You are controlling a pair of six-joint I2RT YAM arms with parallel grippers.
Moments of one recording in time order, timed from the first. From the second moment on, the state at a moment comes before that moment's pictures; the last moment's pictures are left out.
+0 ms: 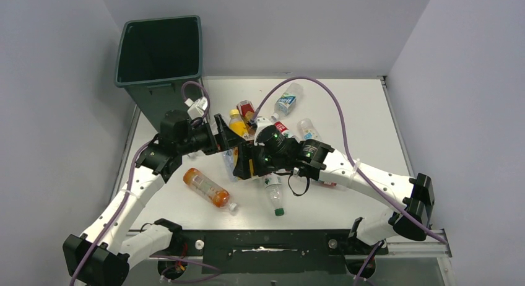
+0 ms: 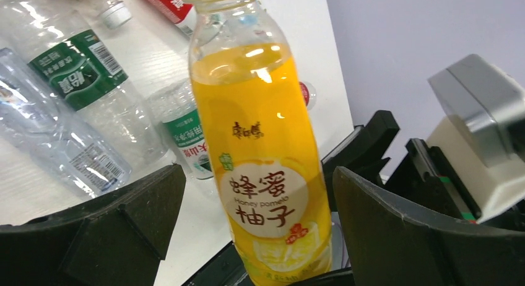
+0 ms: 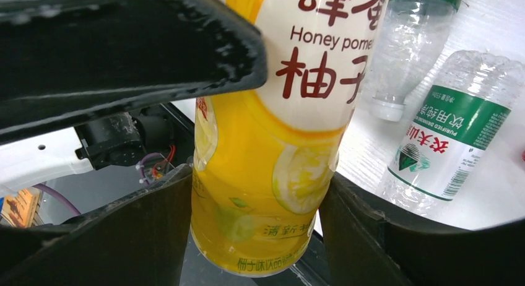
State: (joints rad) left arm -0.39 1.02 0.93 -0.35 0.50 -0.74; right arm 1.06 1.43 1.31 -0.60 0.00 0.67
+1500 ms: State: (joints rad) left arm -0.26 1.25 1.38 -0.53 0.47 -0.61; right arm 1.14 1.28 1.26 -0.58 0.07 0.73
